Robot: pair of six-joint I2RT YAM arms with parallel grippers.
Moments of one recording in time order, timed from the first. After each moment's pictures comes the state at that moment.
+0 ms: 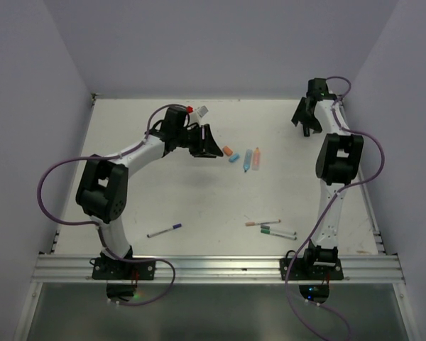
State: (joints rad) left arm -0.42 1.84 1.31 -0.20 0.71 -0.54; right arm -0.07 2.36 2.12 -0.80 0.23 0.39
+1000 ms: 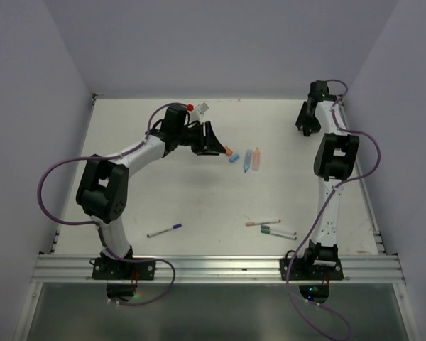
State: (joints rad) left arm -0.42 1.84 1.31 -0.11 0.75 -0.63; right arm -0.10 2.54 2.30 -0.84 0.16 0.29
